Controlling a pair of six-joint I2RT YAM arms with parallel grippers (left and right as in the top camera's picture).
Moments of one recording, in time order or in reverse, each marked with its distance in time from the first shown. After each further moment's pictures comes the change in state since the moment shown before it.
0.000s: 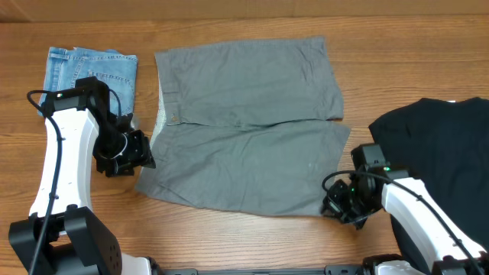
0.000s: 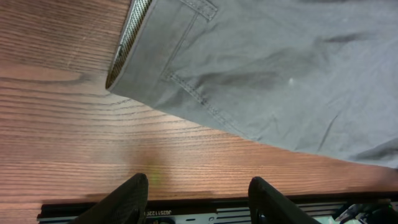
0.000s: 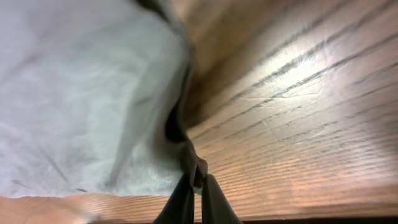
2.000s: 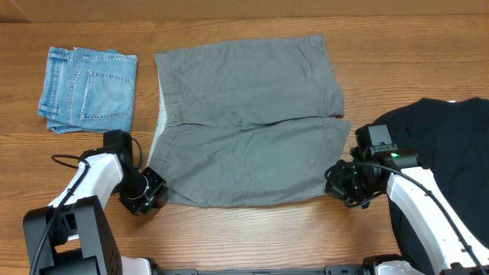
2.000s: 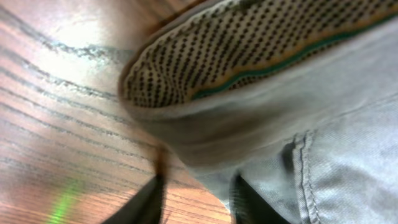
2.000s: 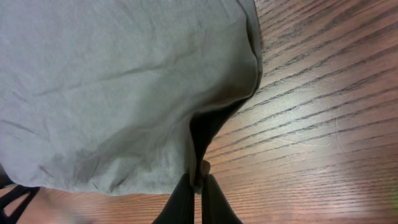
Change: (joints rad) left arm 0.007 -0.030 -0.587 0.561 0.016 -0.605; right arm 0.000 -0.005 0.165 -0.037 0.070 -0.148
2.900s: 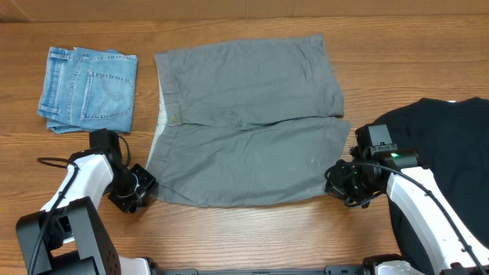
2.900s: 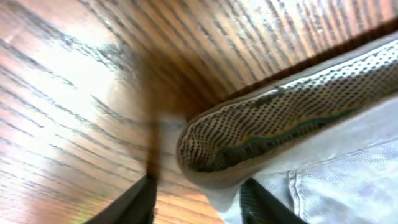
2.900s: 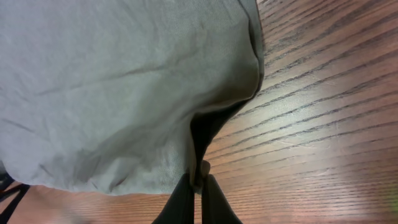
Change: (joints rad) left arm 0.085 -0.007 0.016 0.040 -0.064 0.052; right arm 0.000 0.000 0.000 0.004 0.000 -0.008
